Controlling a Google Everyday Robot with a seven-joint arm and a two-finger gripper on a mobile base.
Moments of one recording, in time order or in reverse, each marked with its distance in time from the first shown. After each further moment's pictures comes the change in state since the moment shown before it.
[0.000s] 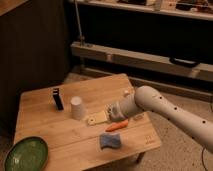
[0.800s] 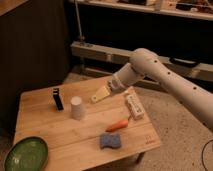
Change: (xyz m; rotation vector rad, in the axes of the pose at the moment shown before) arm 0.087 -0.020 -0.026 -0.083 -0.134 -0.262
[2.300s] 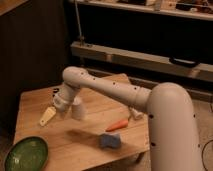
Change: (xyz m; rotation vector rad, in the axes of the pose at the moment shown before) arm 0.036 -0.111 0.237 0.265 -0.301 -0.072
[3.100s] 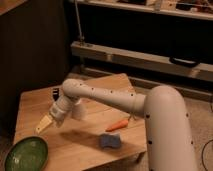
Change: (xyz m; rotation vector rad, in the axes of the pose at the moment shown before) arm 0.006 0.005 0.047 0.100 0.046 0.079
